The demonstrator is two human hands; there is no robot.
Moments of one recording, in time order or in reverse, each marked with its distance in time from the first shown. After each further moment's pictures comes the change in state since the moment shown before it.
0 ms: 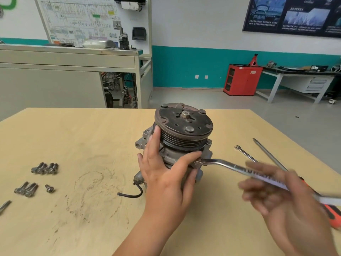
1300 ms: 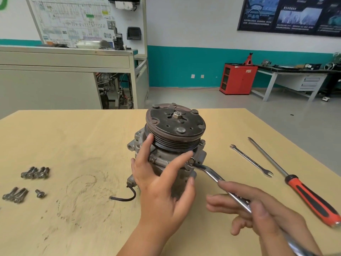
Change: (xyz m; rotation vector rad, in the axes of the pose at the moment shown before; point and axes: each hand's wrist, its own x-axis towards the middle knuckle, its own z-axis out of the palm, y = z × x) left_hand -0.005 0.001 0.007 -0.136 0.104 0.037; right_hand -0.053 -0.023 0.044 -0.464 -0.221 0.054
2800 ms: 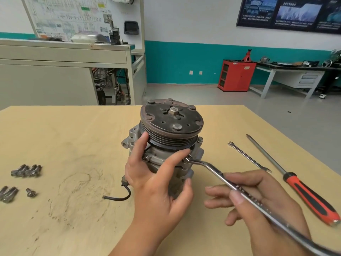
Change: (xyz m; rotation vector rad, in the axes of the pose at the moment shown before) left_hand -0.001 -0.003 0.000 0.059 -0.042 -0.028; right_hand 0.009 0.005 0.009 -0.090 0.226 -0.140
